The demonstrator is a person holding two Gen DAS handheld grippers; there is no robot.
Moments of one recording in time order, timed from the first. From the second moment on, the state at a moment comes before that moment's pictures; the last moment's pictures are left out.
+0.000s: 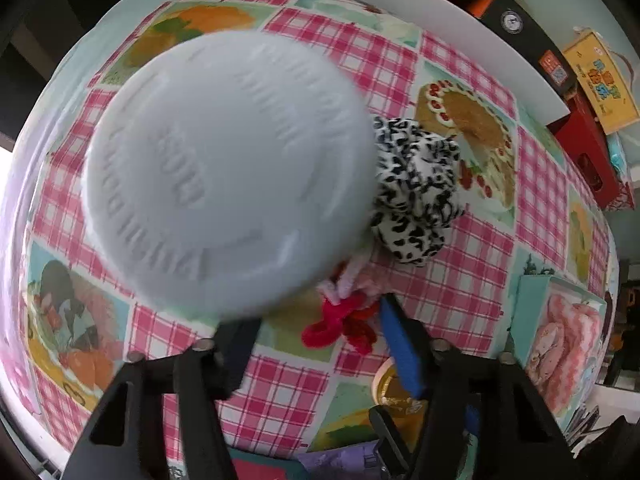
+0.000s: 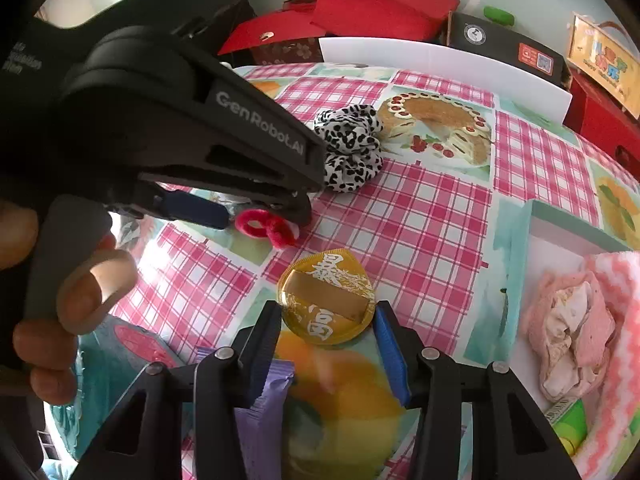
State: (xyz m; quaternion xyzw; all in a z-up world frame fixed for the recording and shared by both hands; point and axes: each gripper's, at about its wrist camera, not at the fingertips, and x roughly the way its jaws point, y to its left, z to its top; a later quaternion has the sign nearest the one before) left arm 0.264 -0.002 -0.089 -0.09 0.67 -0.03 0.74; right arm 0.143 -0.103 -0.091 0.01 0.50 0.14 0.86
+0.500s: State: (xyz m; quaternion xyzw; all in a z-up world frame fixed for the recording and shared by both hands) left arm 0.237 -0.001 -0.065 -0.15 0.60 -0.05 0.78; right arm 0.142 -0.113 -0.085 0.03 0.50 0.14 0.85
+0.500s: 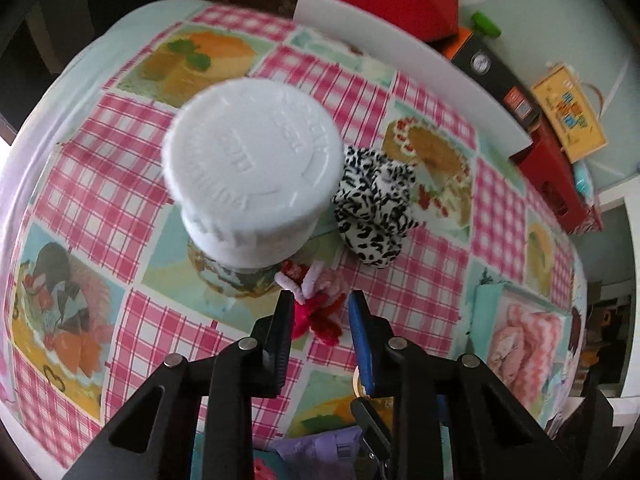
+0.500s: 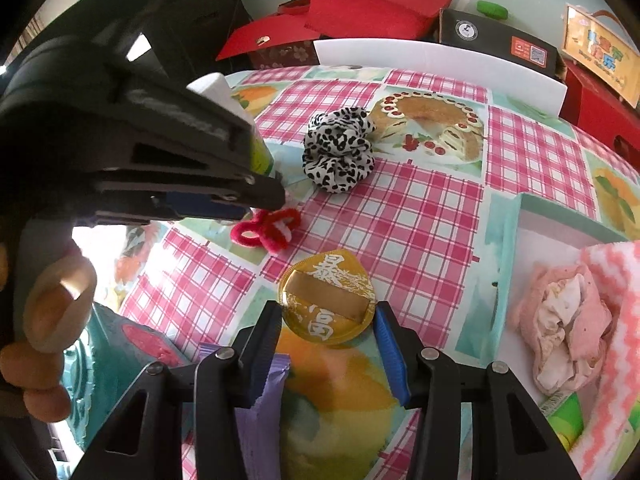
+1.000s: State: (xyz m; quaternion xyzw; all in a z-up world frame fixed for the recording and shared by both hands) left arm 0.222 0.014 -0.067 -0.14 0.60 -0.03 0.79; right arm 0.140 -0.124 -0.069 0.04 0.49 0.14 0.86
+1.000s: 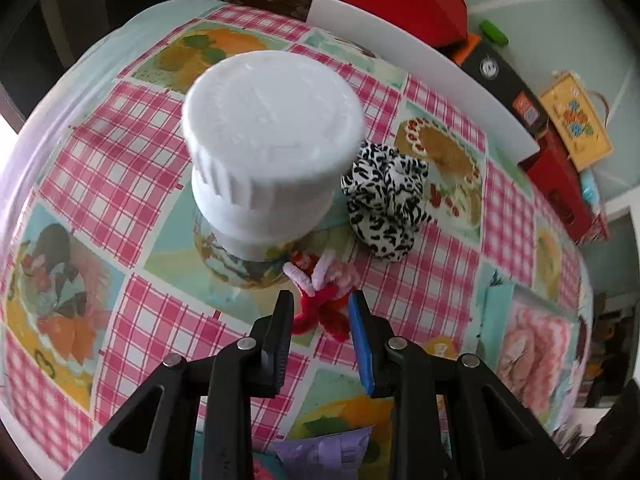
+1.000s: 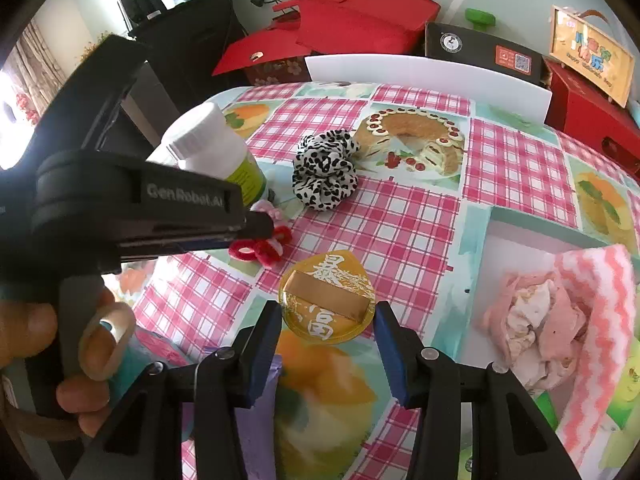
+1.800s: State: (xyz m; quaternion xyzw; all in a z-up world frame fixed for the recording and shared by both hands) left arm 0.240 -0.010 -0.085 -0.07 0.64 -0.03 0.77; right arm 0.137 -0.136 -0.059 0.06 0.47 0.14 0.87
